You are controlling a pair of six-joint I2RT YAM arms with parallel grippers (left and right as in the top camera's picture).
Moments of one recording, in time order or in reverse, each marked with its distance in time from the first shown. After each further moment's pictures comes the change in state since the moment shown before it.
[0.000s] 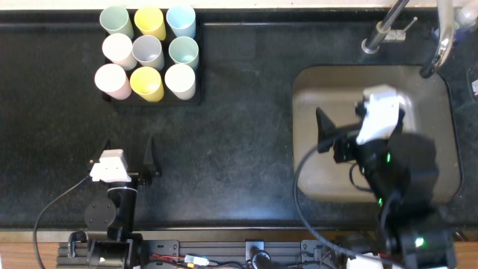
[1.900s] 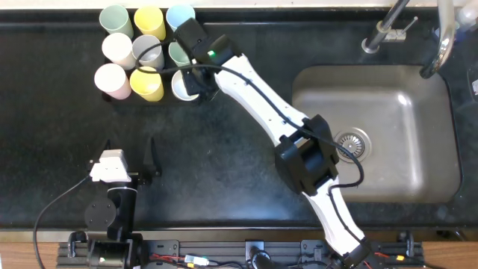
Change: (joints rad) left arm 0.000 0.000 0.000 0.000 0.000 0.000; right arm 0.517 1.678 1.295 -0.423 -0.006 0.368
